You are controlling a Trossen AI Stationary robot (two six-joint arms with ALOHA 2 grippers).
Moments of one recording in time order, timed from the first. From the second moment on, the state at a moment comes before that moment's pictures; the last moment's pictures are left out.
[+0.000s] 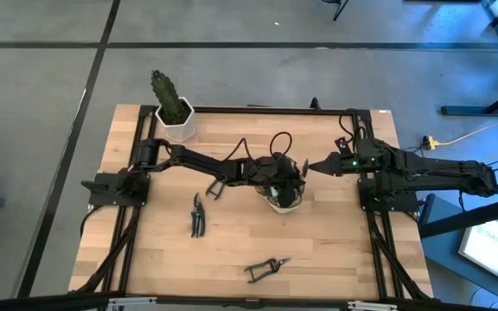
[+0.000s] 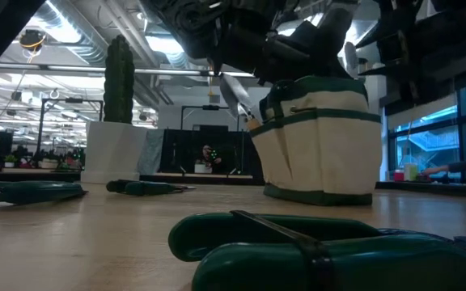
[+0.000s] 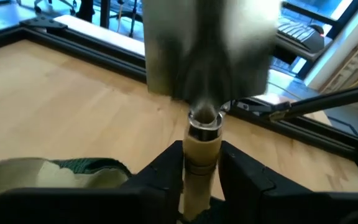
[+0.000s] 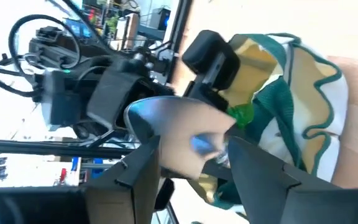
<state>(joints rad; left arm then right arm) 0.01 2.11 1.43 0.39 -0.11 -0.35 -0.13 0.59 0.45 -0.20 -0.11 1.25</state>
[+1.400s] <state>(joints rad) 0.02 2.04 1.43 0.28 -0.10 -0.33 -0.13 0.59 0.45 -0.20 -0.11 1.21</state>
